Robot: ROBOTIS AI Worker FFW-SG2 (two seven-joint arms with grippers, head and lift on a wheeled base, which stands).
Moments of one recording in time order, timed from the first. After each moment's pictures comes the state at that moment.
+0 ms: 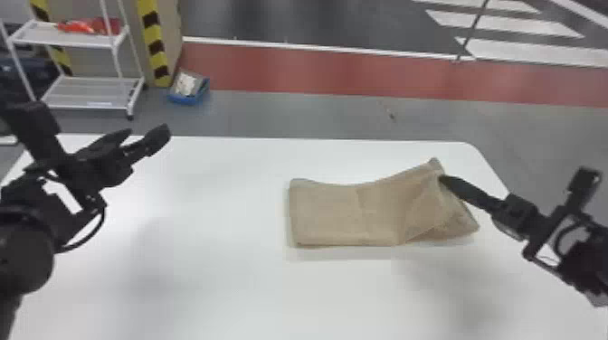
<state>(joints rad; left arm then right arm) -0.17 0.15 0.09 -1.58 0.44 0.44 -0.28 -0.18 -0.21 -0.66 -1.58 -0.42 1.08 0.80</state>
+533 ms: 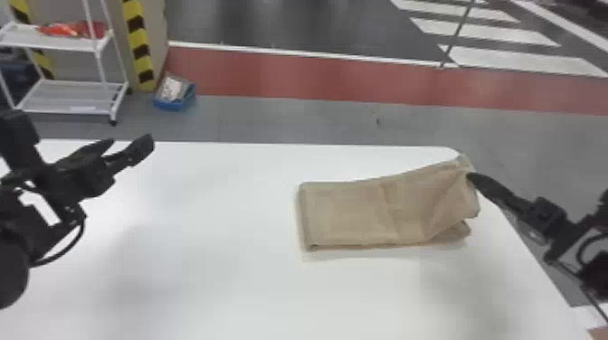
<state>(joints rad) -0.16 0.15 0.09 -1.58 0.43 0.45 -0.27 -0.20 -0.30 -0.79 -1.46 -0.48 1.03 0.82</state>
